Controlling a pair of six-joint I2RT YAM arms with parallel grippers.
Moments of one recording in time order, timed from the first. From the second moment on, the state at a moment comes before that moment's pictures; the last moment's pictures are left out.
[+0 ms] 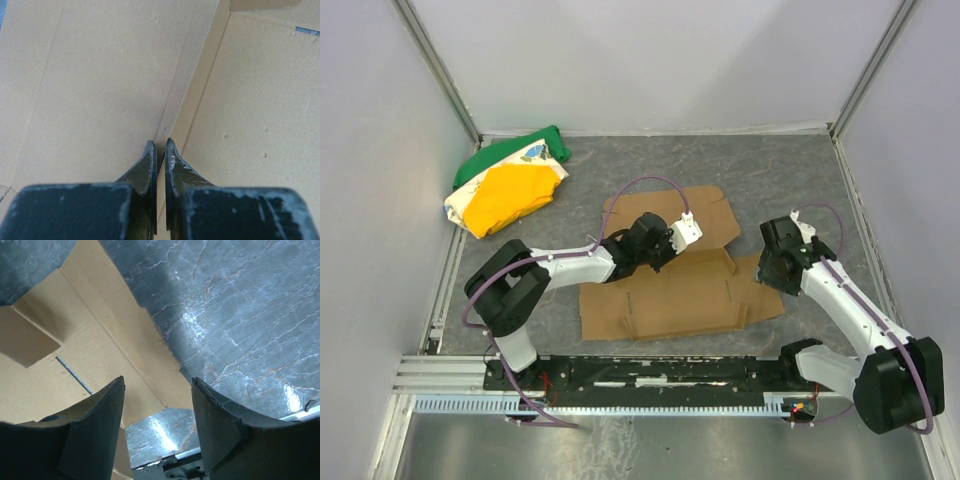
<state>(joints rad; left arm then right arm) -0.86 1.74 0.96 0.13 0.06 0.31 0.28 1.10 0.73 -0.85 0.31 0.66</state>
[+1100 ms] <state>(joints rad) -0.81 1.74 0.96 0.14 0.10 0.31 0.22 1.22 0.73 -0.76 0.14 0.51</state>
